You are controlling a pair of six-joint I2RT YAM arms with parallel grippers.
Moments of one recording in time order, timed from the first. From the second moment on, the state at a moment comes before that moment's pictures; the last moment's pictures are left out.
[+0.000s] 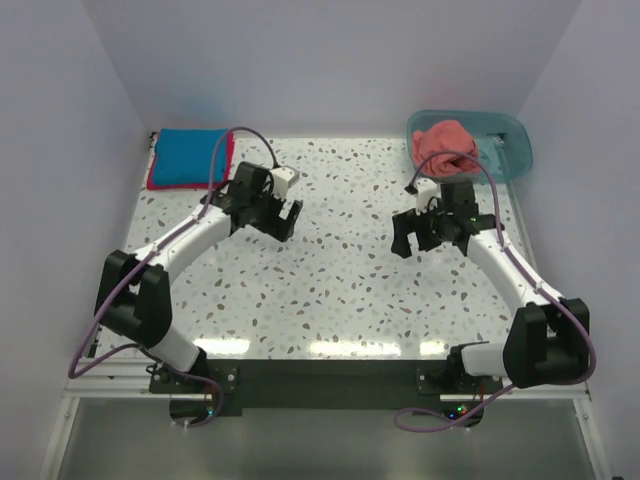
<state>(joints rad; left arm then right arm) -0.41 1.57 1.15 -0.45 0.13 0.10 0.15 1.32 0.93 -0.53 -0.36 -0.17</state>
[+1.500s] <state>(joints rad) -0.13 1.78 1.57 -0.56 0.35 0.09 -0.14 2.40 2.20 -0.65 -0.16 0.07</state>
